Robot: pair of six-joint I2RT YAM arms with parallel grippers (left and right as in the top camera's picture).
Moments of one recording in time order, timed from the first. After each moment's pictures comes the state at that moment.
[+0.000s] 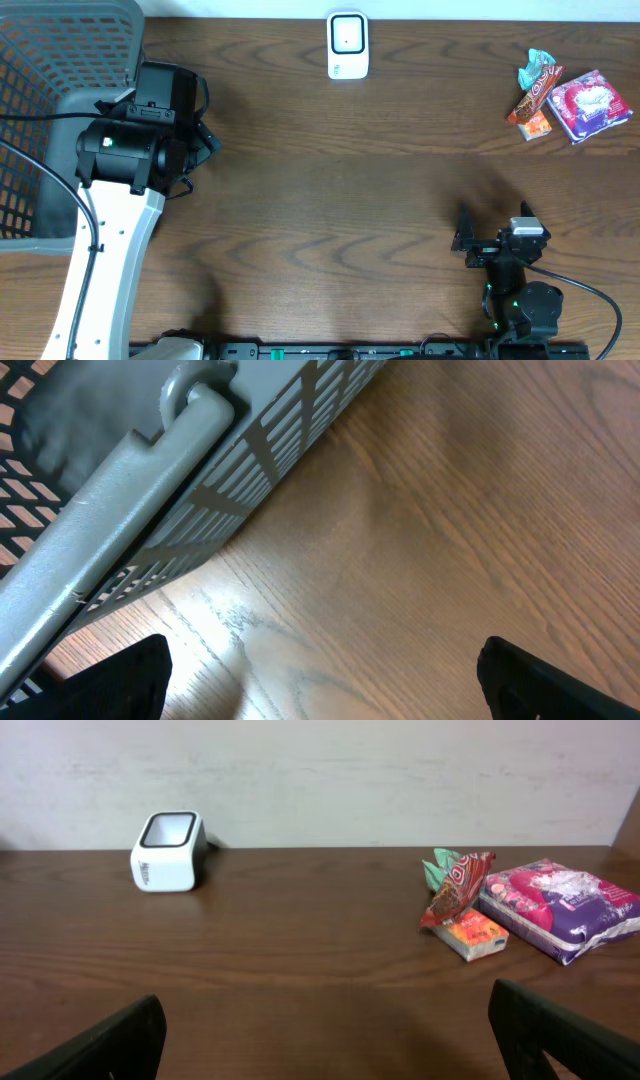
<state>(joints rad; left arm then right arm) -0.16 1.39 1.54 -1.35 -0.33 -0.83 0.00 0.01 0.01 -0.08 -0.03 0.00</state>
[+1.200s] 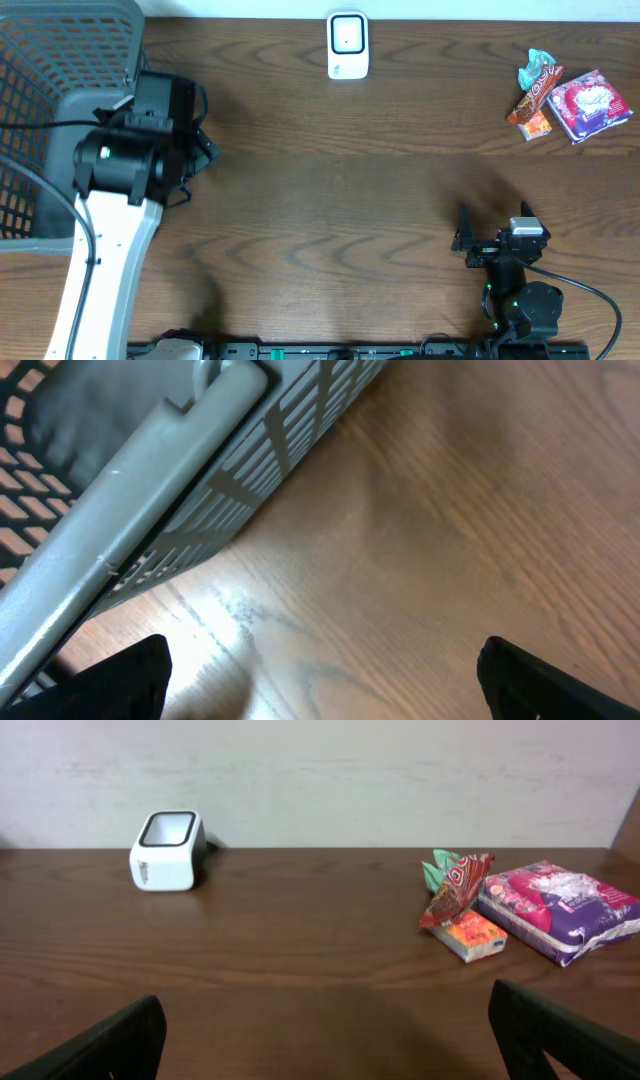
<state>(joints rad) -0.16 1.34 1.49 -1.35 -0.33 -0.82 0.00 0.01 0.01 -0.08 -0.03 -0.01</state>
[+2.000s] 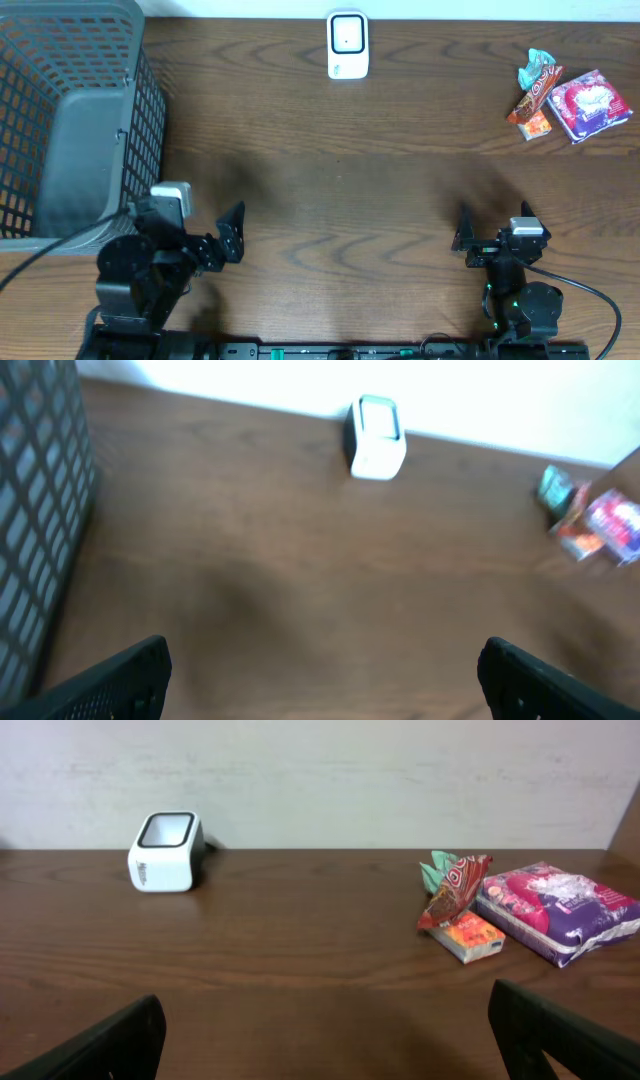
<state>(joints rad) -0.11 0.47 0.71 -0.68 0.19 -0.23 0.00 0.01 0.01 -0.07 -0.02 -0.01</state>
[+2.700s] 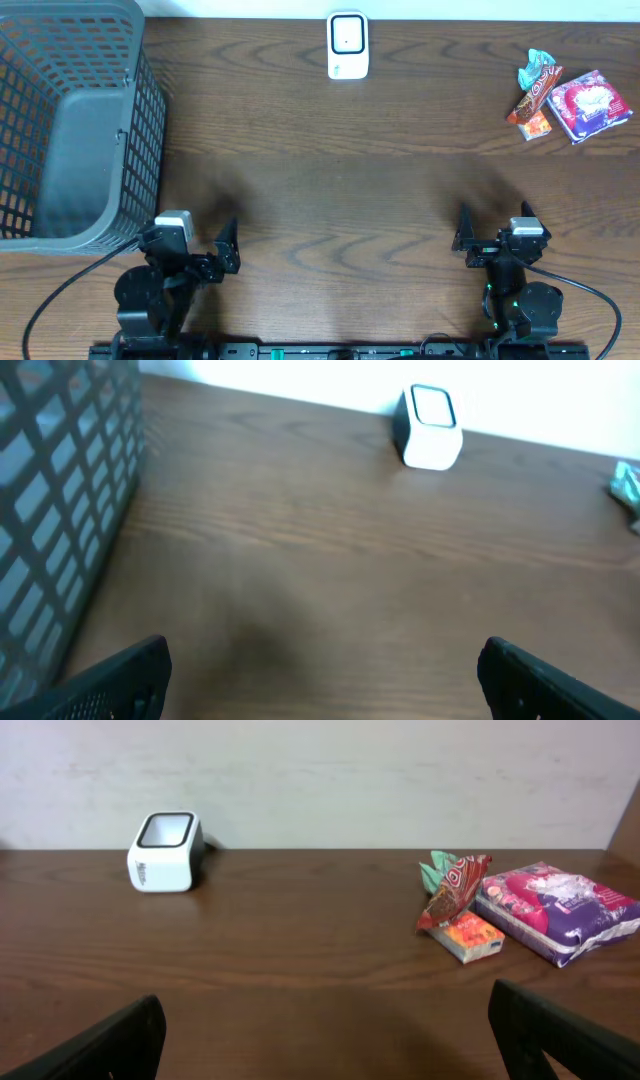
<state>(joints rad) 0.01 0.18 0.34 -0.53 0.21 -0.17 0.00 0.01 0.01 -0.07 -0.02 -0.01</state>
